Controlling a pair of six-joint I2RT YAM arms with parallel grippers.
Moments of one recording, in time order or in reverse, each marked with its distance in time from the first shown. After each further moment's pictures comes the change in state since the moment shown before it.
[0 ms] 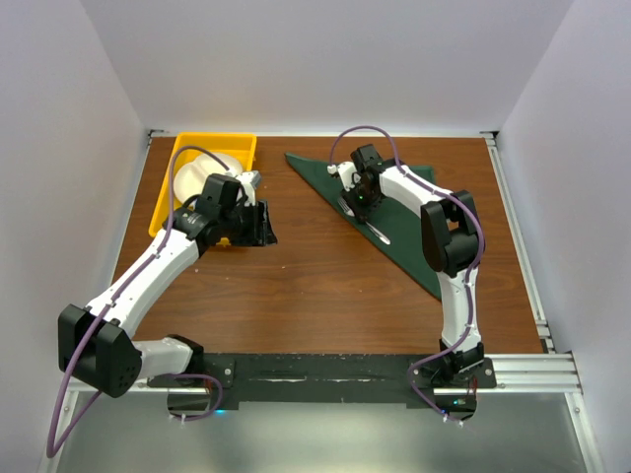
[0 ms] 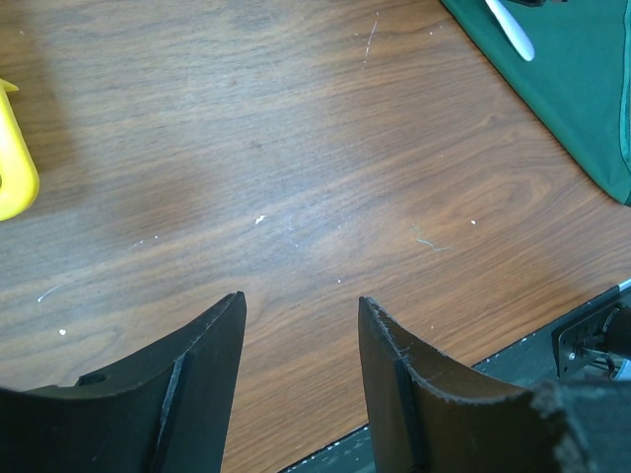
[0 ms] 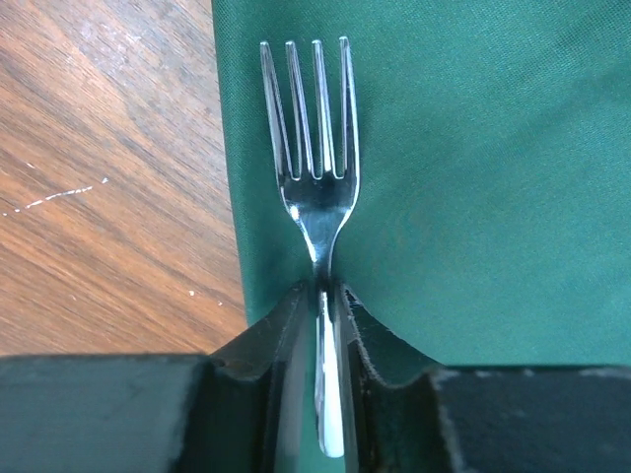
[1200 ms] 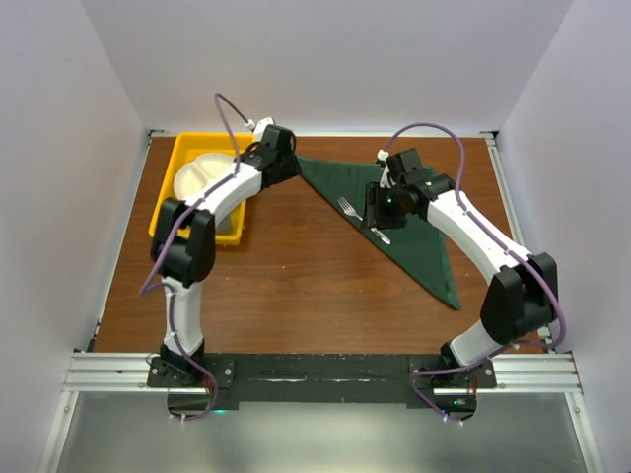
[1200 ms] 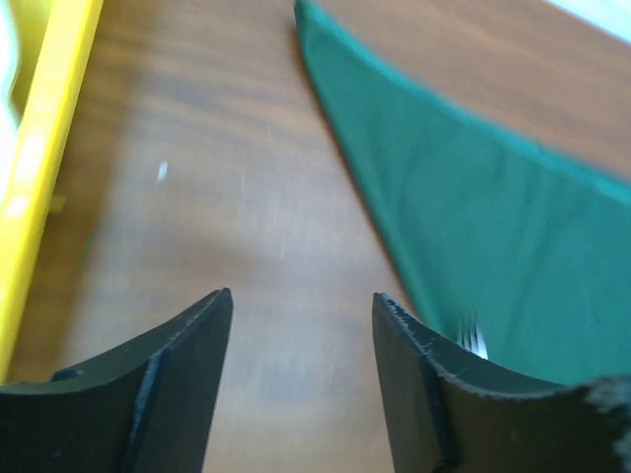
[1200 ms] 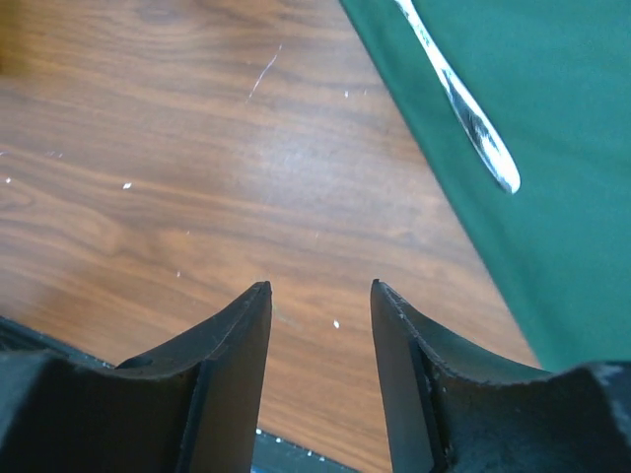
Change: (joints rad) left arm -0.019 0.744 0.588 0.259 -0.475 -0.288; right arm -0.003 -0.607 -0.381 -0.015 -0.052 0.681
